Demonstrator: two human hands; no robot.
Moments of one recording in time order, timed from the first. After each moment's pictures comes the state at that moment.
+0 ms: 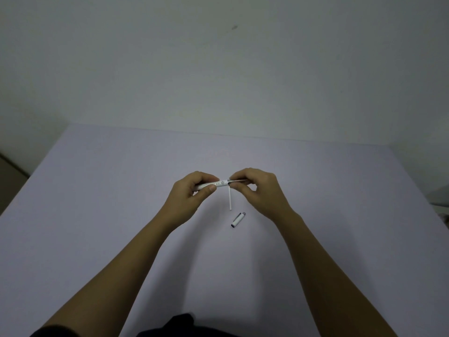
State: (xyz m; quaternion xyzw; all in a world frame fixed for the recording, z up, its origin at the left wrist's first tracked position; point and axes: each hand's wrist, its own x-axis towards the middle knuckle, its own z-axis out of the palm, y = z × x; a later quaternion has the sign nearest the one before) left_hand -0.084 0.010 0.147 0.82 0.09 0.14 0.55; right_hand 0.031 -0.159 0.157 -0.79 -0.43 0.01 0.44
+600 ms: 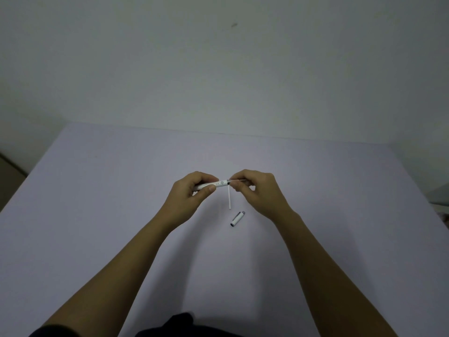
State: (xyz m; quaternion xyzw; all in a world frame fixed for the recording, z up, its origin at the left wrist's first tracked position) left_hand -0.083 0.009 0.145 0.82 0.10 0.14 0.54; right_hand 0.030 -0.160 0.154 -0.80 -0.41 0.05 0.44
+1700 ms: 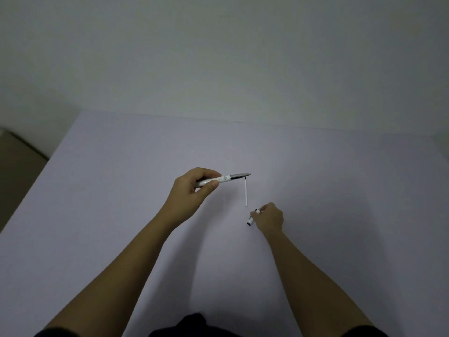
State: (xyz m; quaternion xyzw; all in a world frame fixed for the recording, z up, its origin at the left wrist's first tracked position) left_hand -0.078 0.036 0.130 0.81 0.16 0.13 0.55; right_hand 0.040 -0.143 0.003 -0.93 0.04 0.21 0.31
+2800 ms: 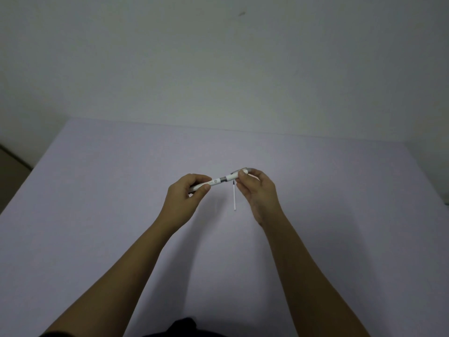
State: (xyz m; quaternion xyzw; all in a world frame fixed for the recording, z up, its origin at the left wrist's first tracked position) left_hand -0.075 0.022 0.123 0.81 0.20 0.17 0.53; right_hand 0.037 -0.128 0.119 -0.56 -0.01 0.26 0.79
